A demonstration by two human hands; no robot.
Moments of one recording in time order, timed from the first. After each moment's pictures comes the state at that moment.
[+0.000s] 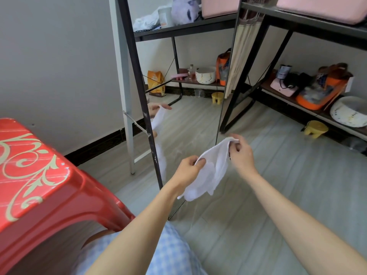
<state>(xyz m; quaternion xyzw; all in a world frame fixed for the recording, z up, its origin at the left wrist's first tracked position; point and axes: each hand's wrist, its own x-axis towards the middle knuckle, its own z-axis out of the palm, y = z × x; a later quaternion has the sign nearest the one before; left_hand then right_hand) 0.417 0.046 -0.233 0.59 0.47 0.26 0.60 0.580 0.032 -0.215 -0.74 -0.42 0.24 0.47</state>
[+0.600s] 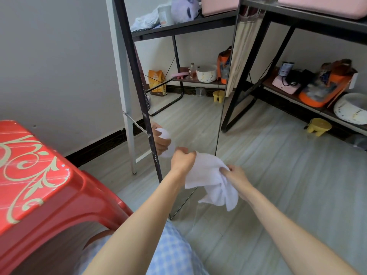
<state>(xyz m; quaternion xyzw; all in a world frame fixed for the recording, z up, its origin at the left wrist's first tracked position) 0.425 0.072 -0.227 0.47 0.60 0.31 0.57 0.577 0.009 -0.256 -0.77 -0.37 0.41 0.31</state>
